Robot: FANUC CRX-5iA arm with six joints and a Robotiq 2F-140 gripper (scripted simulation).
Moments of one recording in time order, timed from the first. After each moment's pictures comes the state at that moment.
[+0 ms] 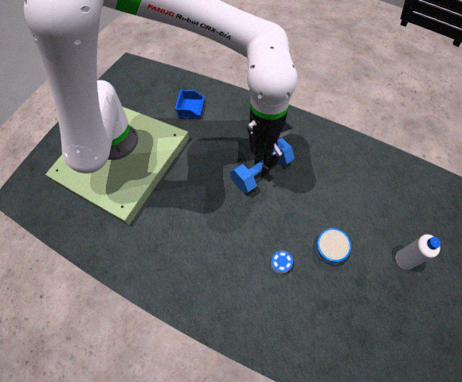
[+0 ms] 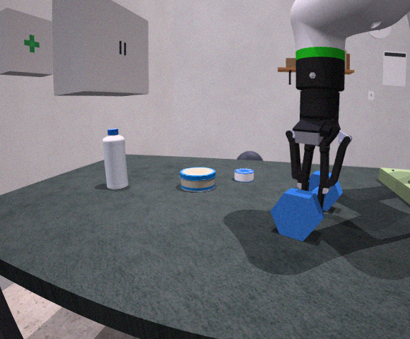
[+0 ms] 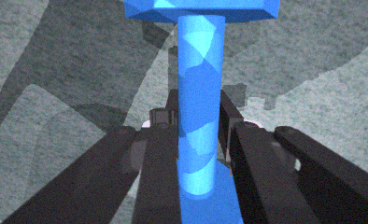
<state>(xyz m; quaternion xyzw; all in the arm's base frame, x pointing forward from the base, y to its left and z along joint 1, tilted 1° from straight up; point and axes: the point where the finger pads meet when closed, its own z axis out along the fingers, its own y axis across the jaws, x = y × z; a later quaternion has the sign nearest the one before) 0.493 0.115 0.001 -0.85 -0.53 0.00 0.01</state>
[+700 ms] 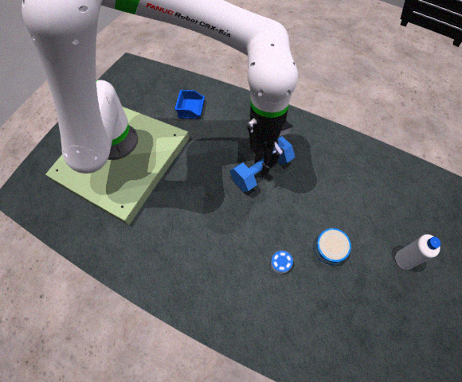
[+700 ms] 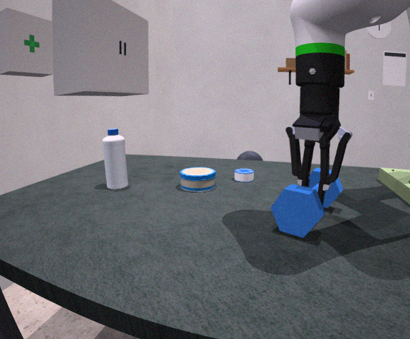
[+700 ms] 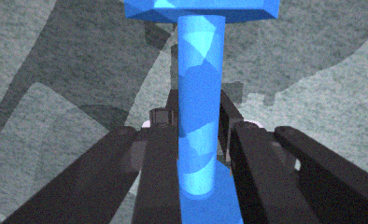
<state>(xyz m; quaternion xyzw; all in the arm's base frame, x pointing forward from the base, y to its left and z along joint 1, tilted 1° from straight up) 0.493 0.115 0.008 -0.85 -0.53 0.00 0.01</state>
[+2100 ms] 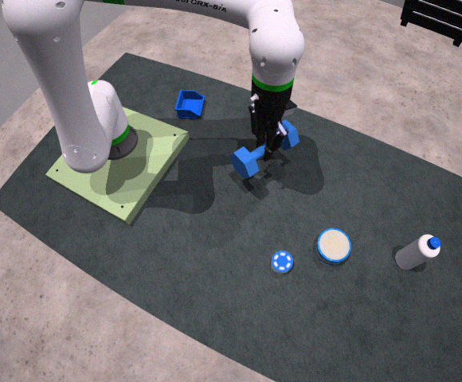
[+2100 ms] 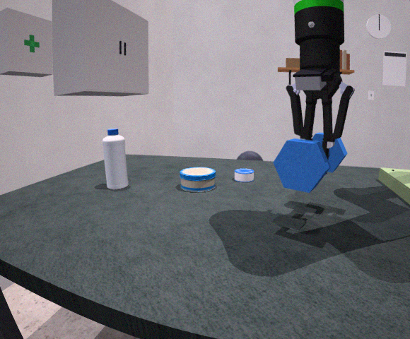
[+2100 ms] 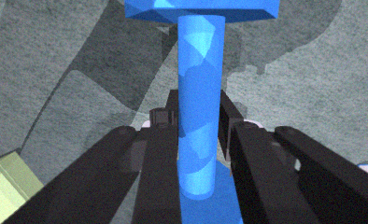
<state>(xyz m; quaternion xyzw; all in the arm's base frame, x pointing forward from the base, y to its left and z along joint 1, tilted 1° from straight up) 0.494 0.114 0.090 -0.85 -0.53 0.00 0.01</state>
